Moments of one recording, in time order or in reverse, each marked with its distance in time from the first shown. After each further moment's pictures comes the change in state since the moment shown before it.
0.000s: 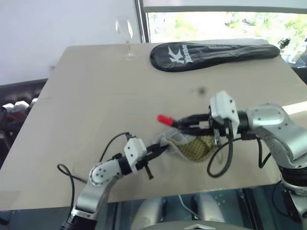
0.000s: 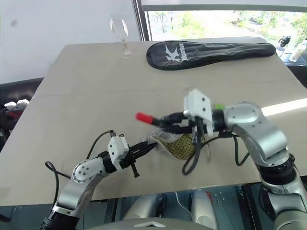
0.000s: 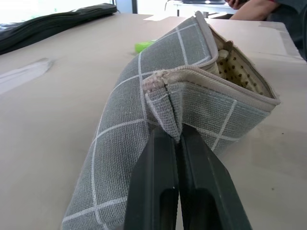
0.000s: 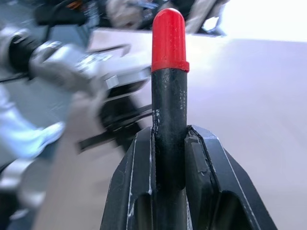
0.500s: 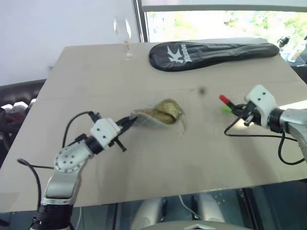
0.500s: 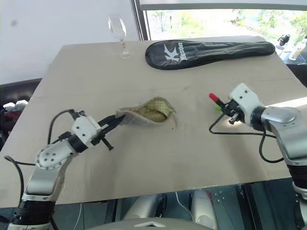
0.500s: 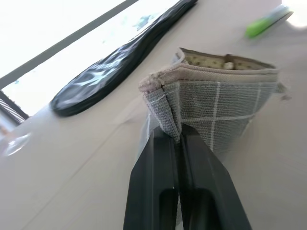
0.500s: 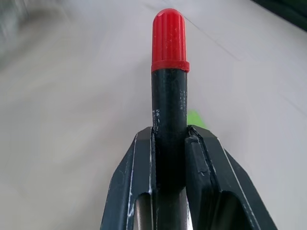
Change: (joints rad) left arm -0.076 0.142 0.265 0.026 0.115 -0.098 0.110; right arm 0.179 -0.233 -0.106 0.223 -0.272 0.096 -0.306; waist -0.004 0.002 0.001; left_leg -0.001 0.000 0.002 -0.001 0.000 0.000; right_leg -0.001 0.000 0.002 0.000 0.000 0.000
